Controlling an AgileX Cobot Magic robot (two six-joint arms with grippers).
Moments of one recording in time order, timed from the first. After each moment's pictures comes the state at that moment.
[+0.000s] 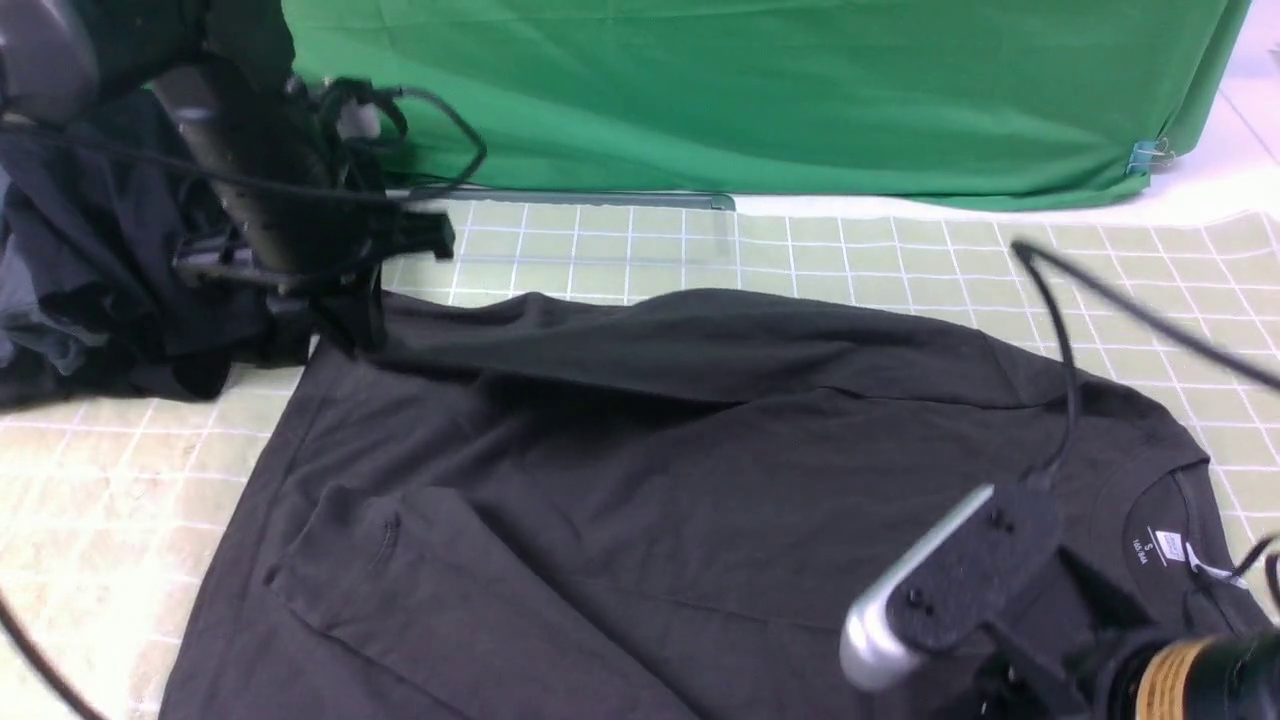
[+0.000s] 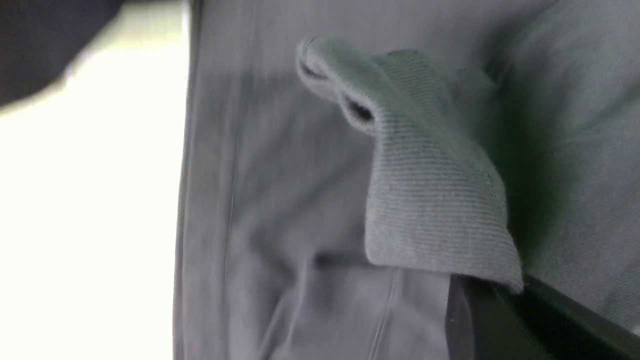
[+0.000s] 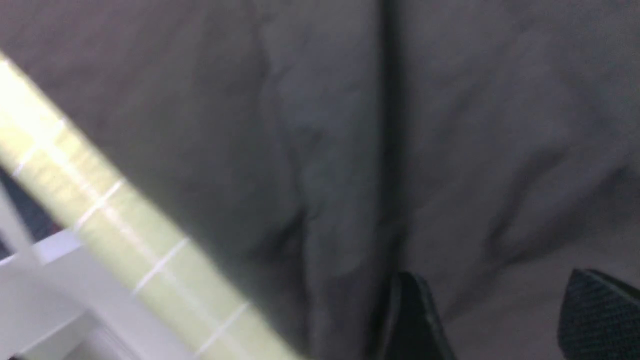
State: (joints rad) right arm 1.03 1.14 -0.77 -0.13 0.77 0.40; left arm -0.19 1.88 -1.61 -0.04 1.21 -0.23
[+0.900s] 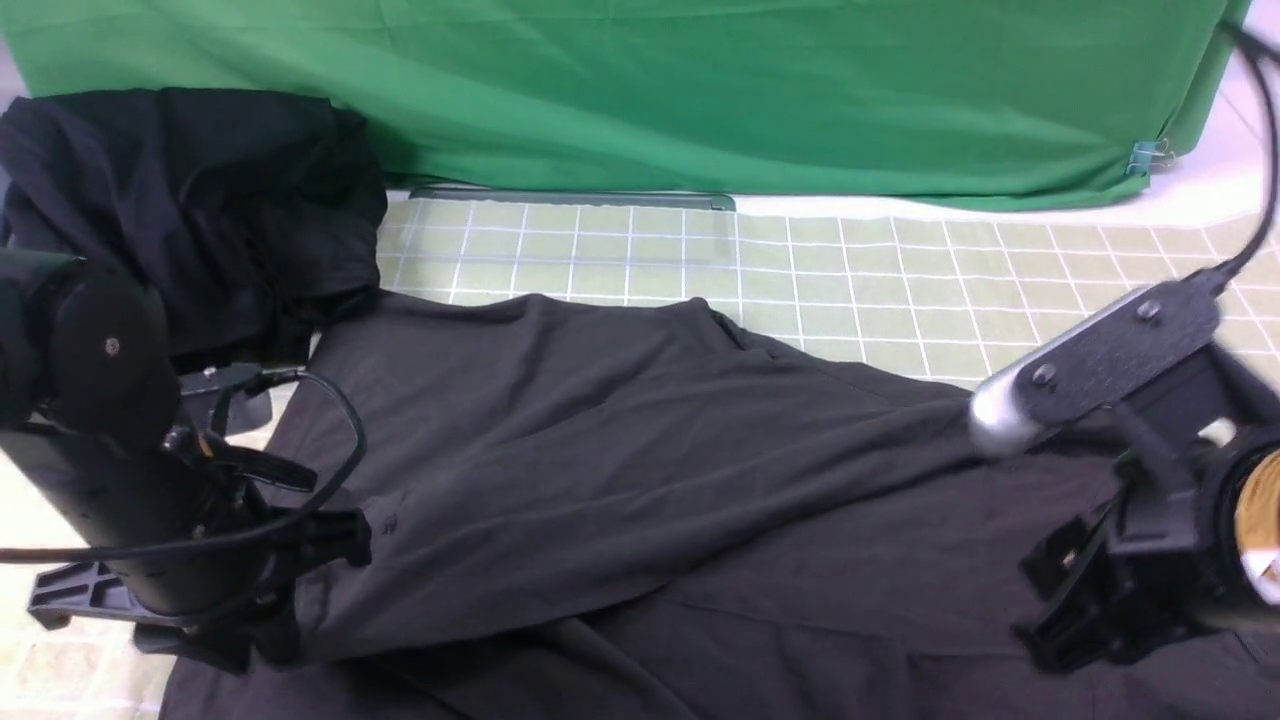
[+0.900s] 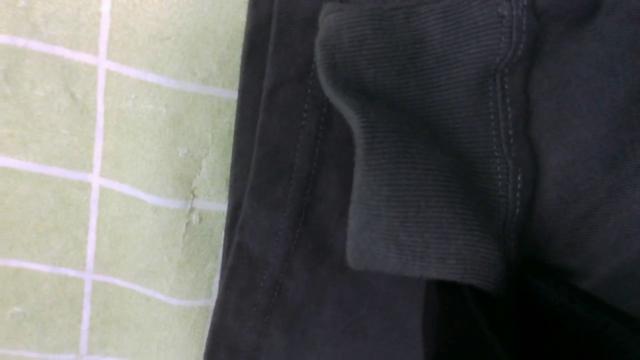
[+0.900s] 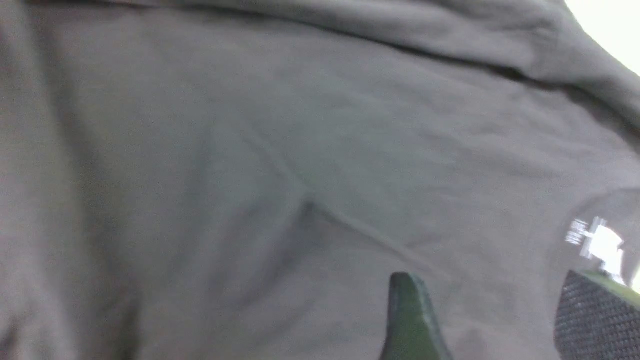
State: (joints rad) right arm 0.79 1.14 -0.88 -0.40 0.92 0.48; left arm -0.23 1.47 -0.87 -0.02 0.96 -0.44
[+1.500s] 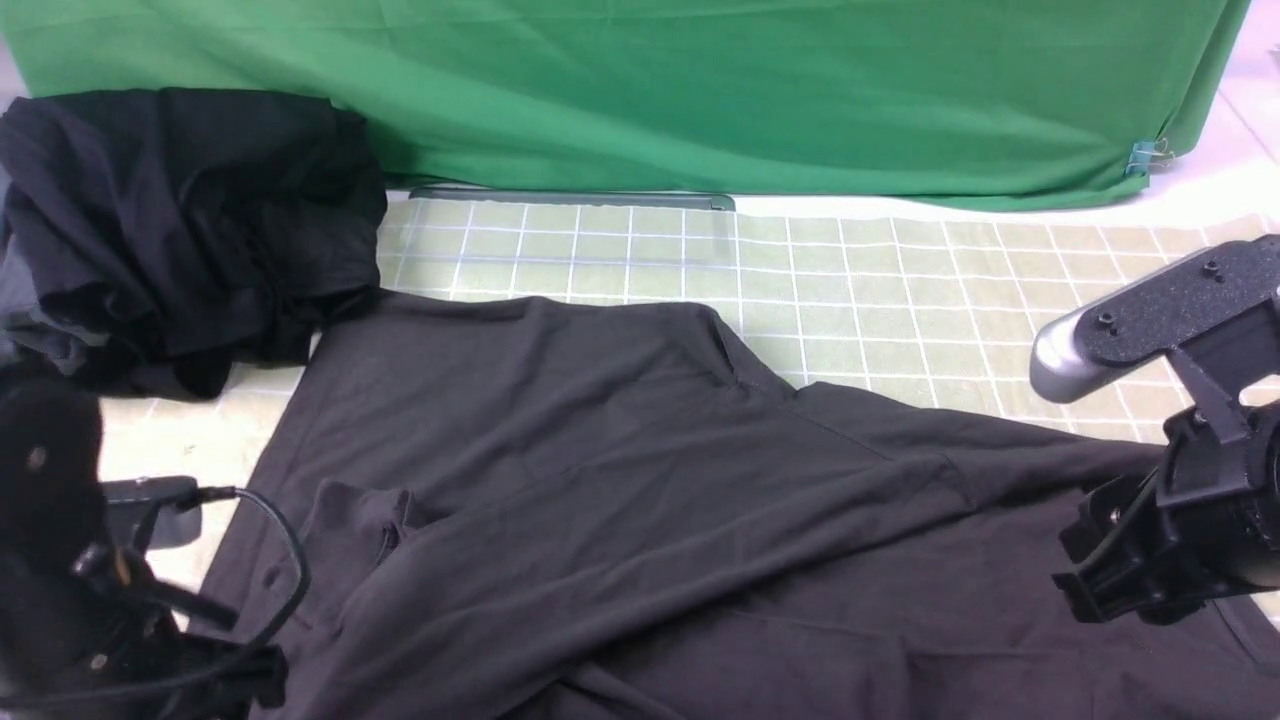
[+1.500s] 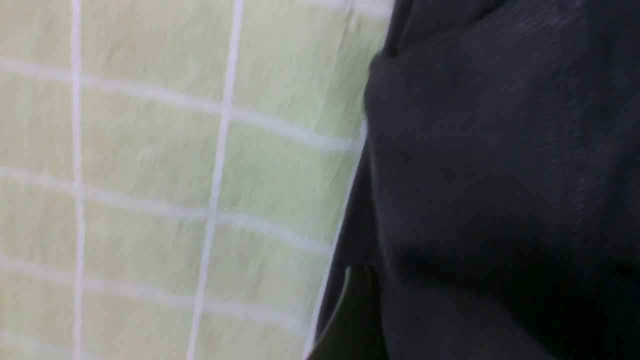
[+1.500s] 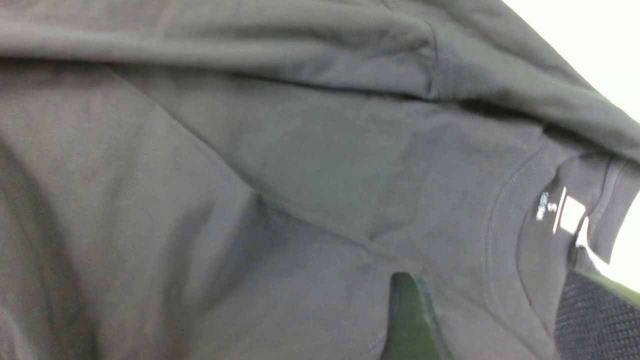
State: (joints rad) right arm 0.67 1.14 -0.89 -0.30 0.89 0.35; left arm -0.23 1.32 -0.70 0.06 0.99 -0.45
